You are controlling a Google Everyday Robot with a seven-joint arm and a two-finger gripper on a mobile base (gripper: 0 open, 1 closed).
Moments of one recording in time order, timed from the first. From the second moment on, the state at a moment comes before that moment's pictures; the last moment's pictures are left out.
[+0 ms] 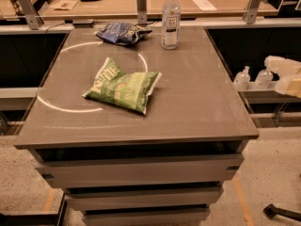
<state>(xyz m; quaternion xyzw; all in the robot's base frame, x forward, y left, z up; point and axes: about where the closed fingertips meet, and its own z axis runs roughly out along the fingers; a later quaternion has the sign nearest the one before) 0.501 -0.264 0.963 -0.28 0.63 0.47 0.55</state>
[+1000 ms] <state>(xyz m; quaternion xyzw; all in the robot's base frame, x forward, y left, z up) 0.582 -0.235 0.942 -0.27 0.67 0.40 0.56</state>
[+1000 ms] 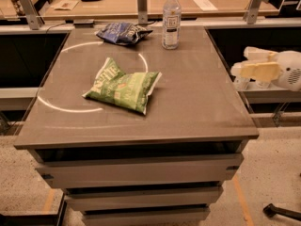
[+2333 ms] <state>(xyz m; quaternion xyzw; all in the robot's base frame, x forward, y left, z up) 0.768 -0.194 0.940 -0.29 0.70 0.25 0.61</state>
